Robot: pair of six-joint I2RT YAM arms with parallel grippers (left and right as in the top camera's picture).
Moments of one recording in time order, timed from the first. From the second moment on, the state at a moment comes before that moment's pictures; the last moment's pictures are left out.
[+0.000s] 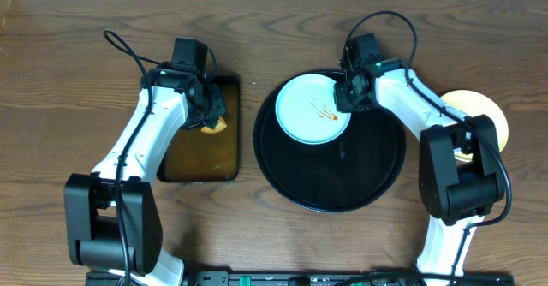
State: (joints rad) left arm -0.13 1.73 1.27 -0.84 0.05 -0.45; right arm 0.29 2.06 1.45 -0.68 -0.09 0.20
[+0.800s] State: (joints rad) left arm -0.13 1.73 1.27 -0.84 0.05 -0.45; right arm 0.50 1.95 1.47 -0.98 -0.24 0.26
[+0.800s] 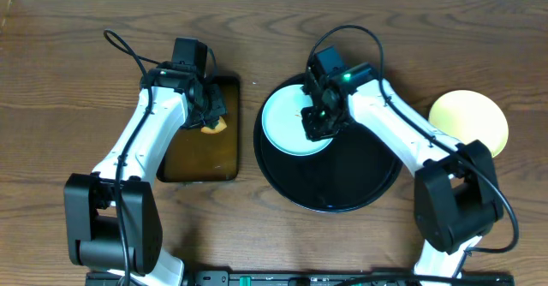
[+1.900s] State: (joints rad) left arm -0.13 1.73 1.27 -0.84 0.05 -0.45; right arm 0.37 2.09 1.47 -0.88 0.26 0.37
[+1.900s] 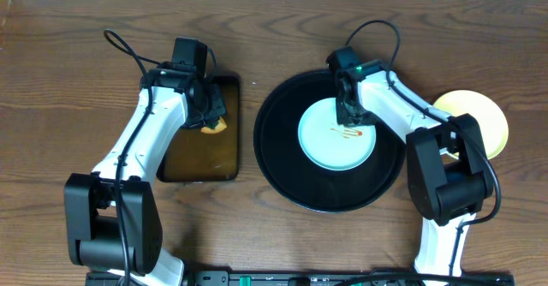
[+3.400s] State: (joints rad) left arm -0.13 1.73 1.27 -0.84 0.05 -0.45; right arm 0.62 2.08 1.47 -0.74 -0.22 0.20
